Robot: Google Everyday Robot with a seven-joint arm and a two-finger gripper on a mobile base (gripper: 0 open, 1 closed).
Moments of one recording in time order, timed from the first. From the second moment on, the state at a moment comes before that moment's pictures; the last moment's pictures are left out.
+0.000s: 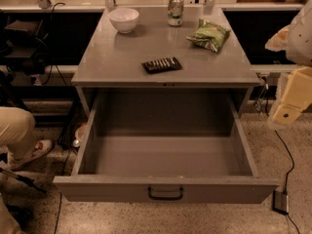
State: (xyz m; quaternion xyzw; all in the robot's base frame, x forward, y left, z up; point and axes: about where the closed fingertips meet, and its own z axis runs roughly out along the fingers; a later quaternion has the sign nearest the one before) arm 0.438 -0.216 0.980 -0.60 0.78 -0.04 0.17
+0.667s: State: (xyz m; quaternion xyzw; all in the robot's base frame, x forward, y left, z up) arm 0.473 -0.208 0.972 -0.61 0.77 -0.01 0.19
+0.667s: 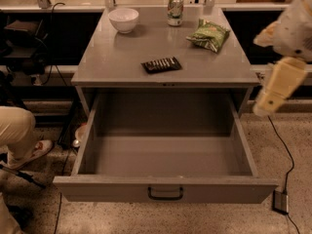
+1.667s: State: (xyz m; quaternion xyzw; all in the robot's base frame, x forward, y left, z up) arm 0.608 -0.158 0.934 -0.59 0.76 0.07 0.27
